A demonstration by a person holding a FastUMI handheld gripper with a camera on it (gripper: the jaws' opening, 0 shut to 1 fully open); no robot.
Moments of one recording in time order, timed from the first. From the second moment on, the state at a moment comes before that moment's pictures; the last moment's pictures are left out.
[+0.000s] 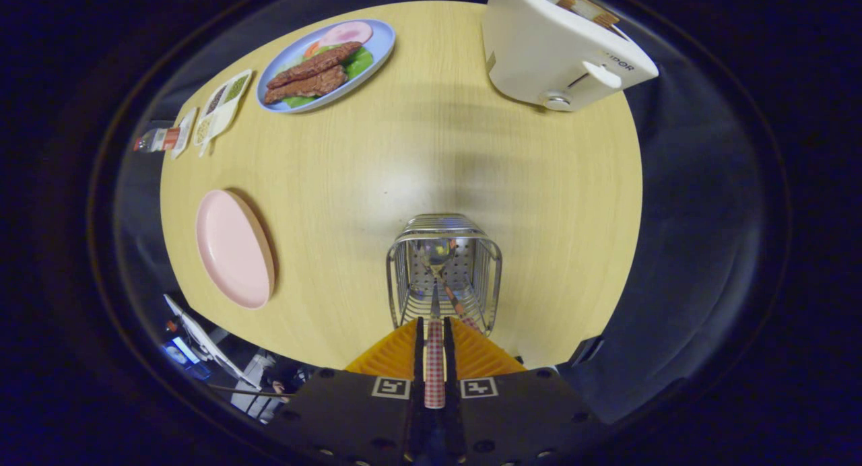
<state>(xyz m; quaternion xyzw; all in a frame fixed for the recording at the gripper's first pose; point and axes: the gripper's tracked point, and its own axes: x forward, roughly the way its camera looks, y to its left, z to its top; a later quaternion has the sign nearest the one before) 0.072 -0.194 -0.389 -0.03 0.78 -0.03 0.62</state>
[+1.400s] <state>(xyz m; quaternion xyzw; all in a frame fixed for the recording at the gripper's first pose) 0.050 -0.060 -0.270 -0.08 0.45 -0.02 0.89</state>
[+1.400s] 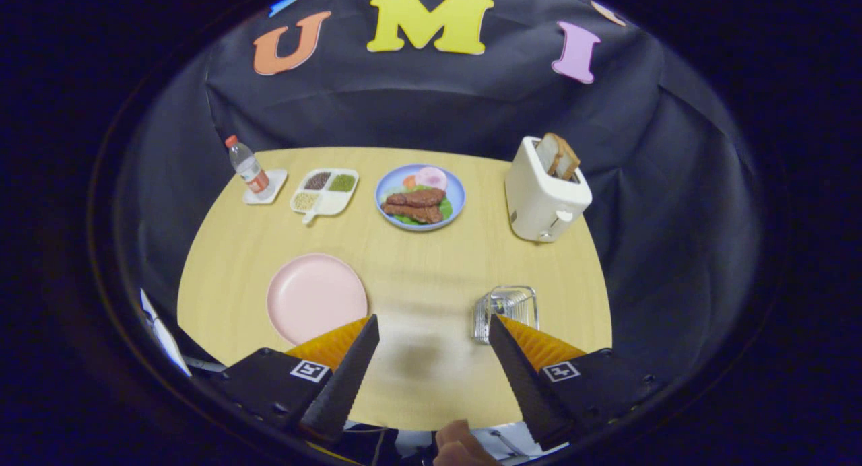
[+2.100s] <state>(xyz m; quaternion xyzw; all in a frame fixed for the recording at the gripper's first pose) -0.004 0.017 -0.124 -0.03 0.13 0.00 0.99</state>
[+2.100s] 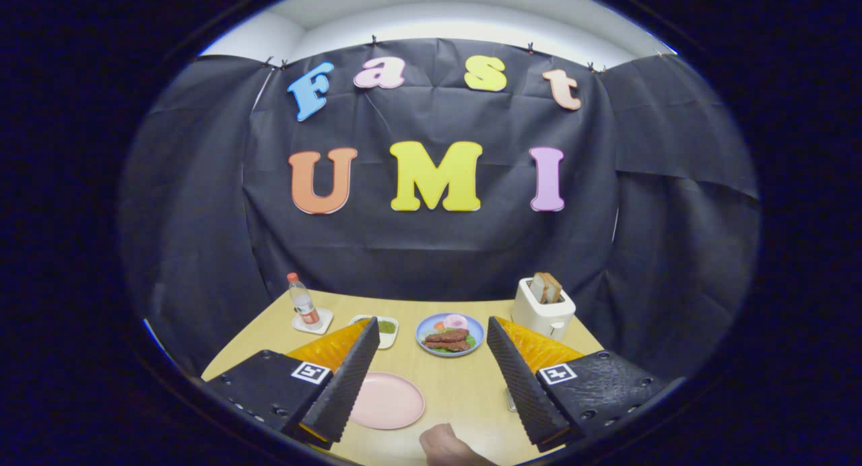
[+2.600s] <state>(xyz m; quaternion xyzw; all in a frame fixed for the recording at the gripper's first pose) -0.064 0.055 -0.079 -0.05 0.06 0.00 1.00</state>
